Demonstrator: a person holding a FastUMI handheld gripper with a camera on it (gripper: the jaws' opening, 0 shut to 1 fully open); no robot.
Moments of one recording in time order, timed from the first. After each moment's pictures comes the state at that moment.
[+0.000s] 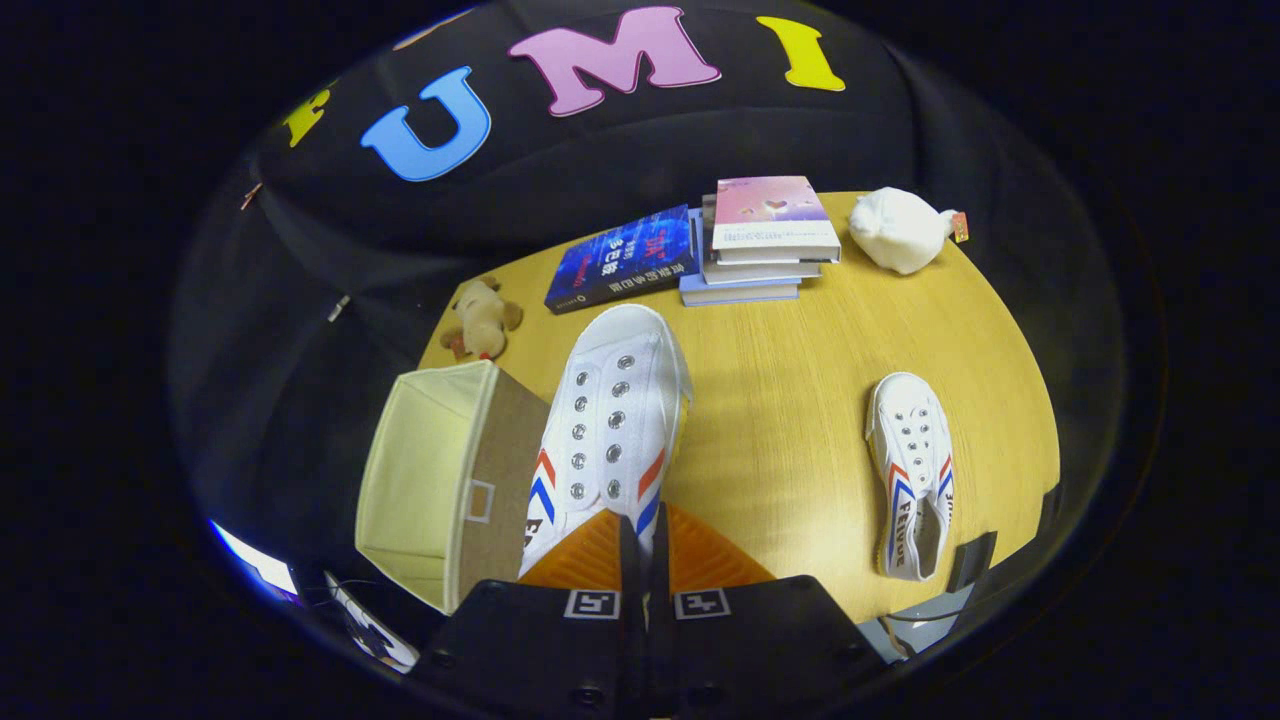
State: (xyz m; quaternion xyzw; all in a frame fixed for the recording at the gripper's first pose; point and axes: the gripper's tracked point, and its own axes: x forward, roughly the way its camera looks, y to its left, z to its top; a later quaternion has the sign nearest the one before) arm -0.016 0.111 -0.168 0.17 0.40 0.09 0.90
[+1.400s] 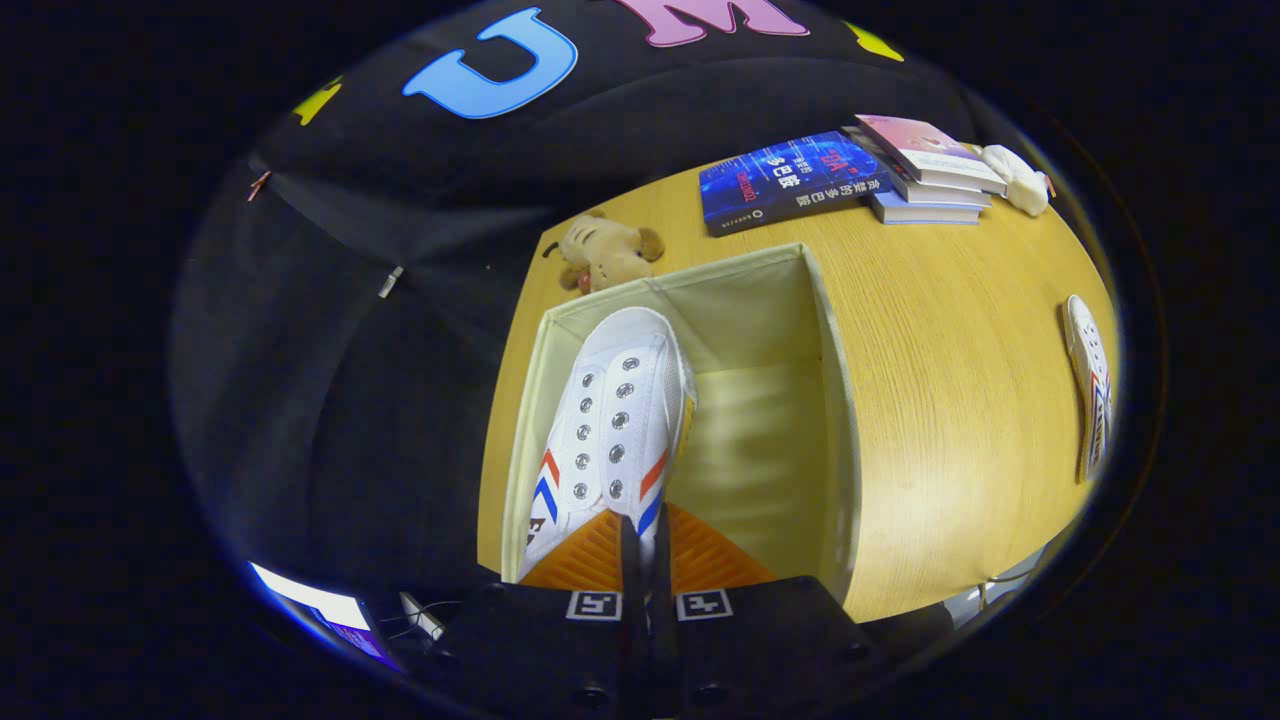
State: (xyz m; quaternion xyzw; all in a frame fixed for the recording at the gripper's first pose) arm -0.012 0.358 -0.211 0.22 0.47 0.14 0.85
